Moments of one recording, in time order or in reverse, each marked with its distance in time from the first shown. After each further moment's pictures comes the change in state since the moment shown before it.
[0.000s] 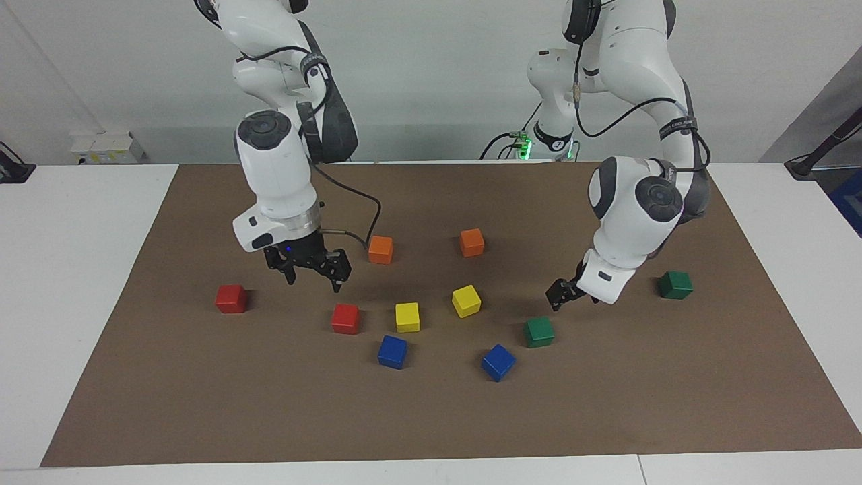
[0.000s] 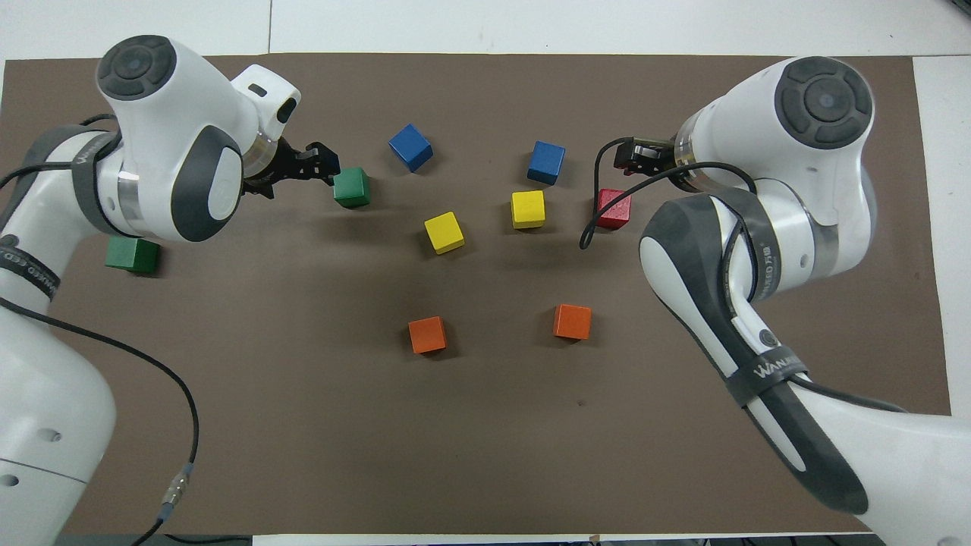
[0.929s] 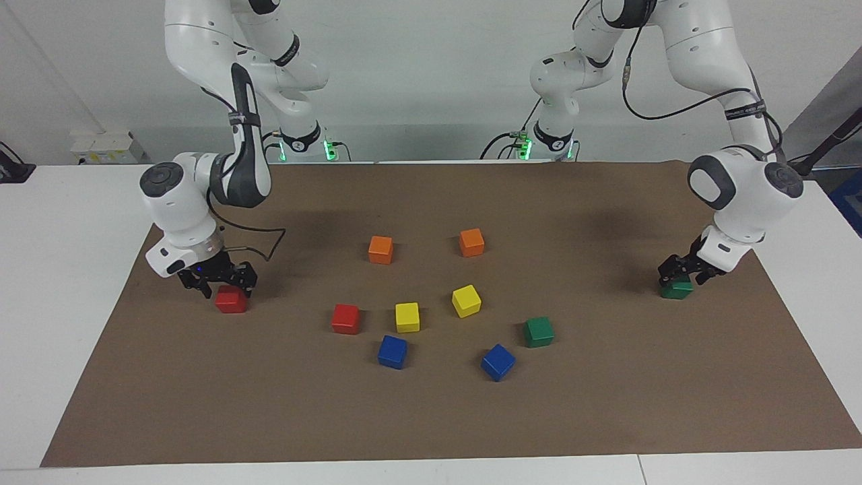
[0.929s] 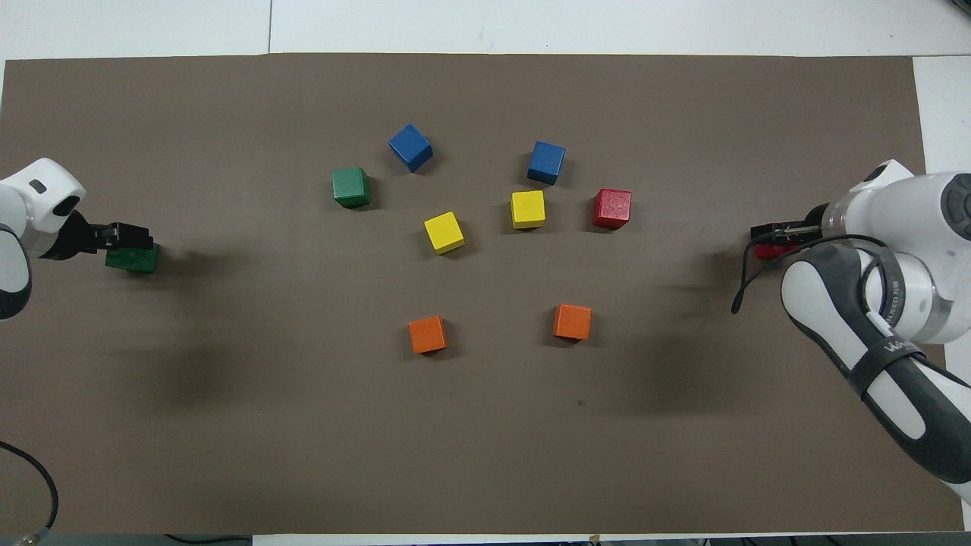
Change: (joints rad) left arm 0.451 -0.187 0.007 -0.347 0.000 0.186 0.606; right arm -0.345 -0.110 -0.010 -0.396 0.027 0.216 -0.624
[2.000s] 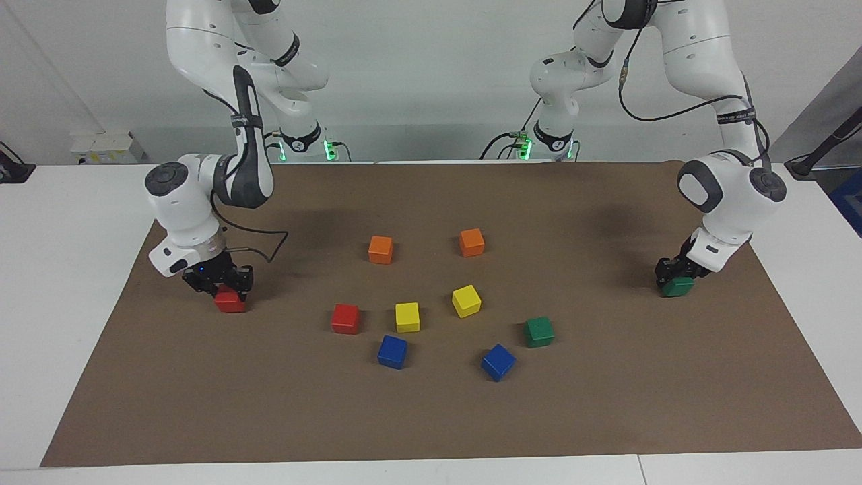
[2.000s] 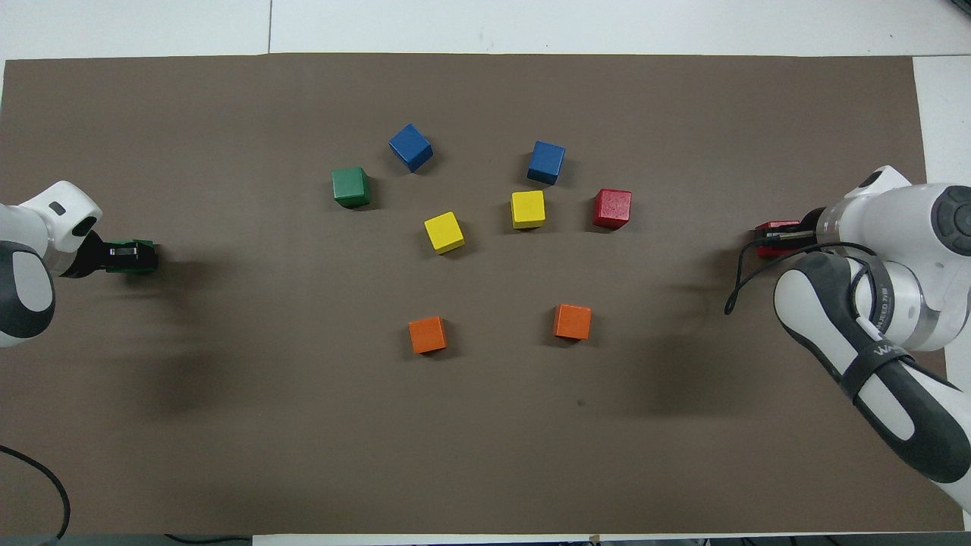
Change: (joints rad) left arm 0.016 0.003 0.008 -0.164 0.000 0.166 0.005; right arm 0.001 0.025 -0.004 -0.081 0.000 0.156 0.000
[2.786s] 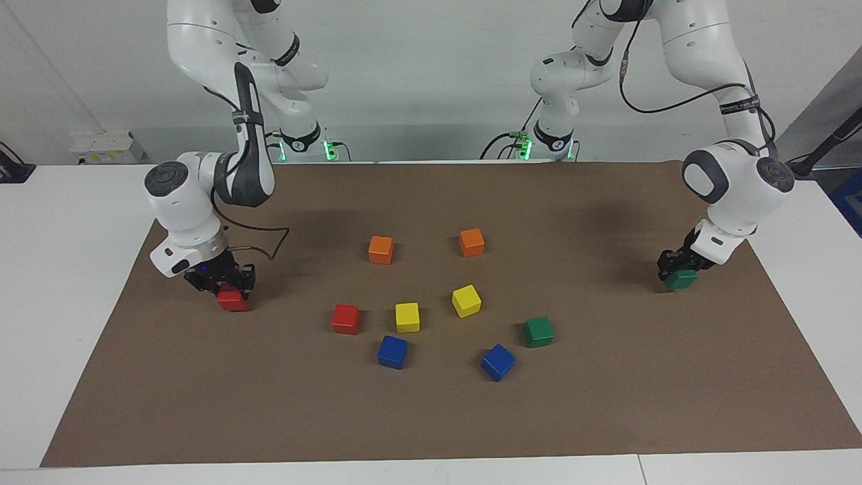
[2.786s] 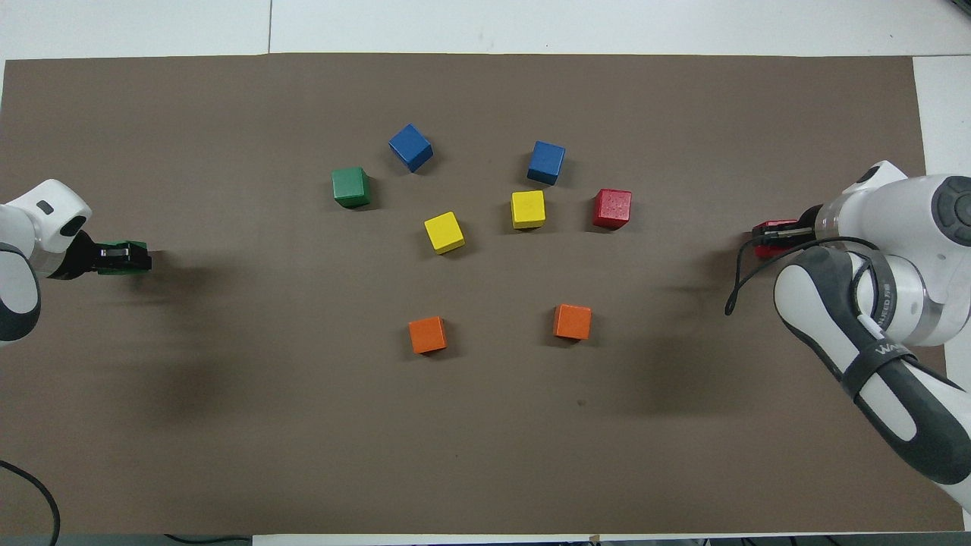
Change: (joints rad) left arm 0.000 -0.033 0.000 0.000 0.000 -0.041 -0.004; right arm 0.008 -0.005 0.000 0.024 0.000 -0.054 0.000
